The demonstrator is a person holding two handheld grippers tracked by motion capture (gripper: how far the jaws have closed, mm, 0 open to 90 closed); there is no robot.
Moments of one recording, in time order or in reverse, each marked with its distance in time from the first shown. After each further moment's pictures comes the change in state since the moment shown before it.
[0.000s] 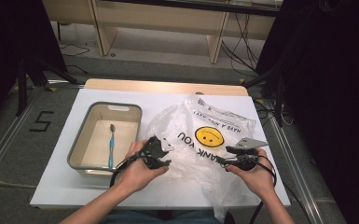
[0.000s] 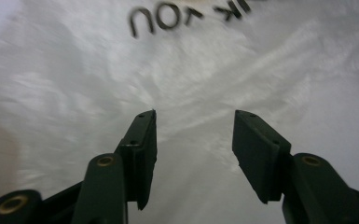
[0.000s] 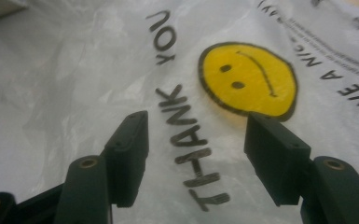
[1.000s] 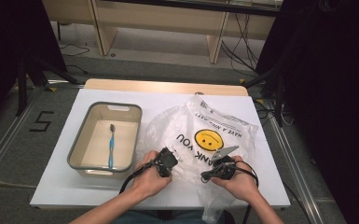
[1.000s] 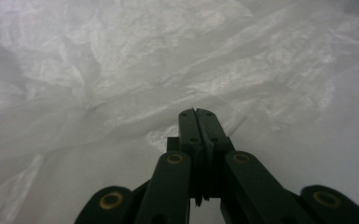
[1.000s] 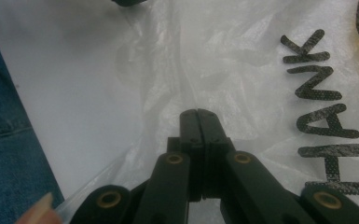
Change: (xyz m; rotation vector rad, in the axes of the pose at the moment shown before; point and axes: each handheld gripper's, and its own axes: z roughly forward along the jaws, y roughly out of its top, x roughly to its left) left arm -0.013 -0.008 0.049 0.154 -0.010 0.005; right arm 0.047 0.004 0.031 0.262 0.283 -0.021
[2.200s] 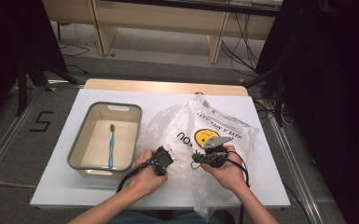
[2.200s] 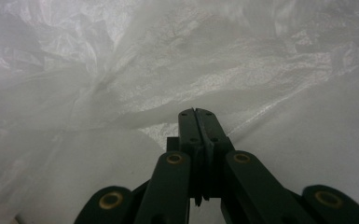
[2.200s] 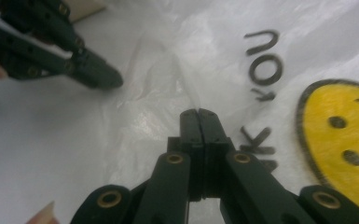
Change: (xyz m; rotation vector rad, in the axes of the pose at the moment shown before) left arm 0.003 -0.007 0.003 -0.004 0.044 0.029; right arm -0.002 0.039 0.004 -0.203 -0.136 -0.036
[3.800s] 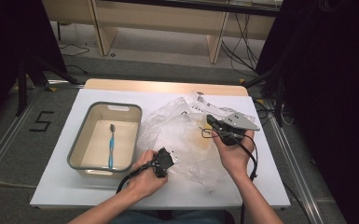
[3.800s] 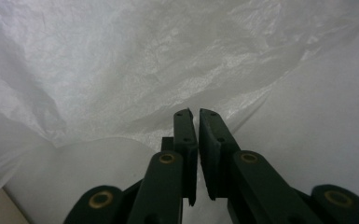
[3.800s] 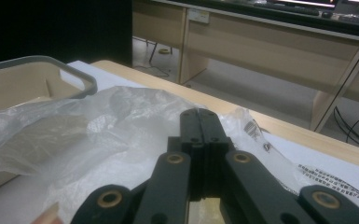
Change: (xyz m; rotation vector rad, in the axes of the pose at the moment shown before) left arm -0.005 0.000 -0.007 -0.025 0.021 0.064; right arm -0.017 0.048 -0.050 -0.454 -0.363 0.082
